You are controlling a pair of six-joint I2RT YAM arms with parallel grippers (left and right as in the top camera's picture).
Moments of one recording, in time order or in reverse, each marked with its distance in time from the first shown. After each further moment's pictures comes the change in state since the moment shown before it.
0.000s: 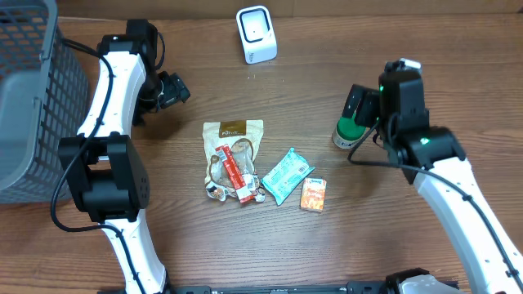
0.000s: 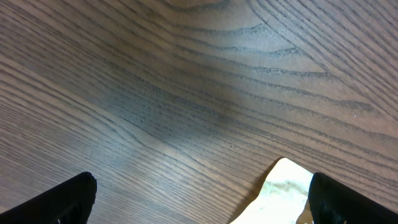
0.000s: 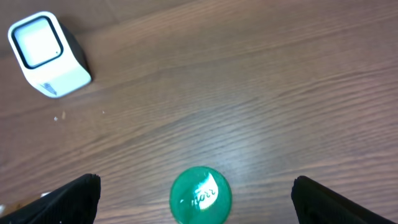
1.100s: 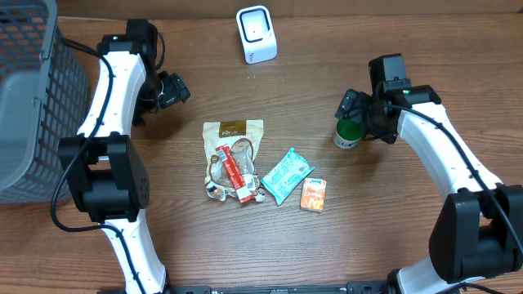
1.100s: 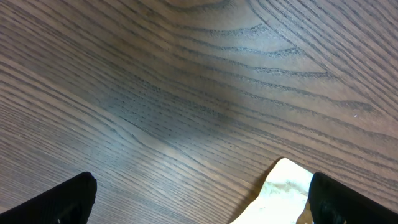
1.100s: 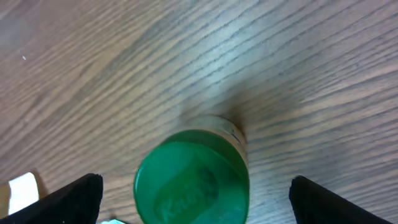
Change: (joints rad) left arm 0.000 0.000 0.000 0.000 0.000 0.000; right arm -0.098 0.376 0.130 -0.161 -0.234 0.183
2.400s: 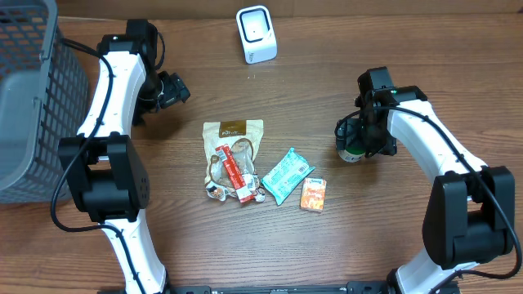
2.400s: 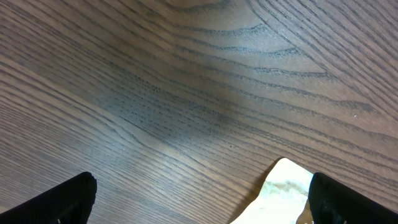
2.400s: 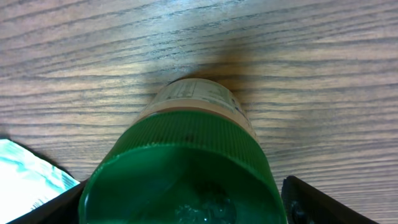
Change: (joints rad) left arm 0.000 0.000 0.000 0.000 0.000 0.000; right arm 0.019 0.080 -0.011 -0.186 -0.006 -0.341
